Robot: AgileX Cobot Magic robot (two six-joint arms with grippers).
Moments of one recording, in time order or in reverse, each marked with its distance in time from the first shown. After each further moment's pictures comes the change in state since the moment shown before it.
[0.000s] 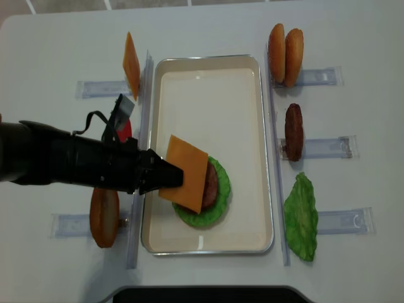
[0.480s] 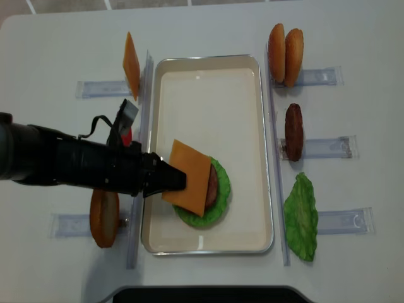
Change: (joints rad) left arm 0.000 0.071 0.000 -0.035 0.031 0.049; right arm 0.000 0.000 0.000 0.000 0.000 0.000
